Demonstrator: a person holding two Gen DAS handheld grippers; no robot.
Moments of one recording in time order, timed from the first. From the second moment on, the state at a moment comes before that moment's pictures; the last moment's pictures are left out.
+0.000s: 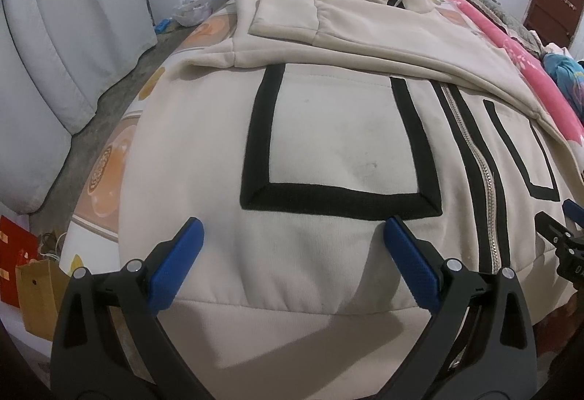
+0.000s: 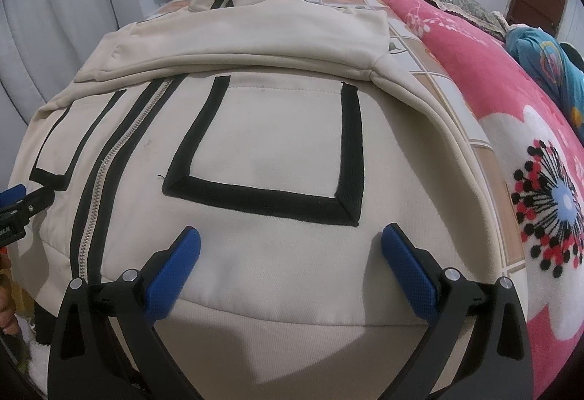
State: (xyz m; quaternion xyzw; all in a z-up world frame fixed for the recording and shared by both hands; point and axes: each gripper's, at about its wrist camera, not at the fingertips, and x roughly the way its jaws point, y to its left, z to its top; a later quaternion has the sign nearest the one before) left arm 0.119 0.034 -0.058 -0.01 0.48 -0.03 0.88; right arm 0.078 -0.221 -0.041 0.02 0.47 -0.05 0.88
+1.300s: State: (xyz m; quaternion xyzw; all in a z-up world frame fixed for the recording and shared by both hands) left arm 0.015 0.110 -0.065 -0.06 0.48 -0.05 0.87; right arm 0.077 -0.221 -0.041 0.01 0.47 -0.05 0.88
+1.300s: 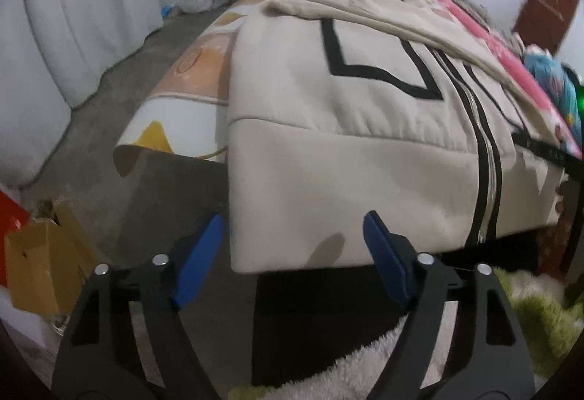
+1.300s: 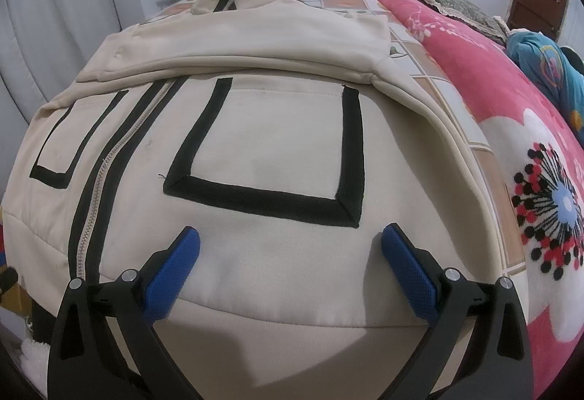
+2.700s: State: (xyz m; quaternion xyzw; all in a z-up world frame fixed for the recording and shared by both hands) left arm 0.025 0.085 -0.066 0.05 0.51 0.03 0.86; right arm -0.028 -0.322 -0.033 0.18 0.52 -0.01 0.83
